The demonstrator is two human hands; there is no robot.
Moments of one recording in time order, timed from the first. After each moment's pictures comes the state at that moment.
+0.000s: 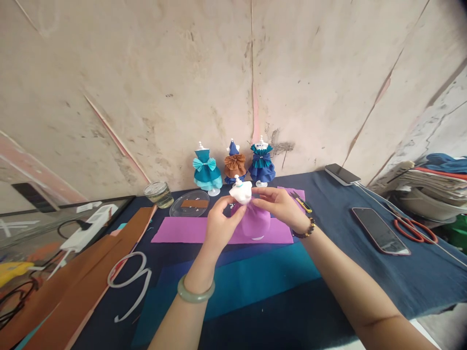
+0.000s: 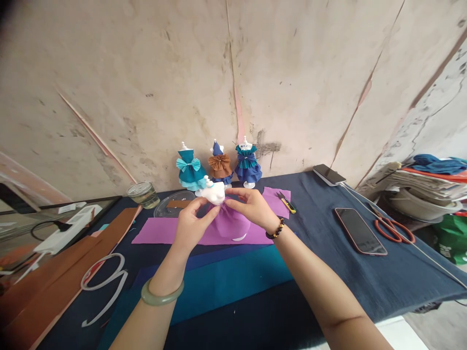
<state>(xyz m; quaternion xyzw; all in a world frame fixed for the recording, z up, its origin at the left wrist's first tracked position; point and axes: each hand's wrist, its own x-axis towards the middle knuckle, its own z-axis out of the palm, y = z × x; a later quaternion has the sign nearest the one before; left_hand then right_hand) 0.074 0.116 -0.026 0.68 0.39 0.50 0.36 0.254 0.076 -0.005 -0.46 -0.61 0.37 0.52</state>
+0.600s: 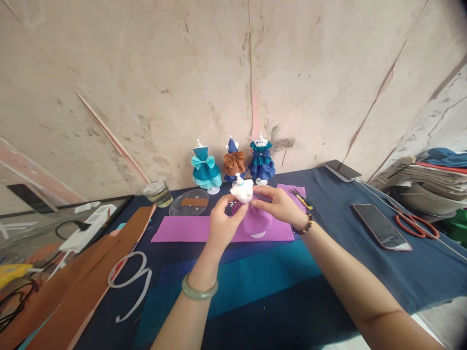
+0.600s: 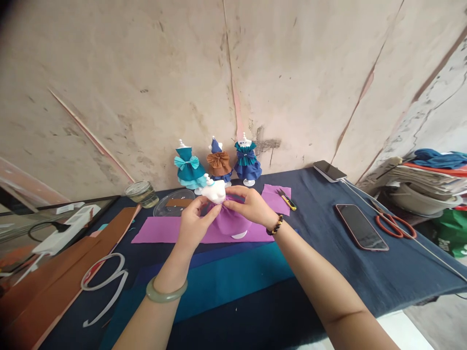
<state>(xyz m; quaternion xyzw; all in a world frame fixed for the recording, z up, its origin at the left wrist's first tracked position) 0.079 0.119 -0.040 0.64 0.37 0.51 0.43 0.257 0.084 -0.013 -0.45 -0.68 0.27 0.50</state>
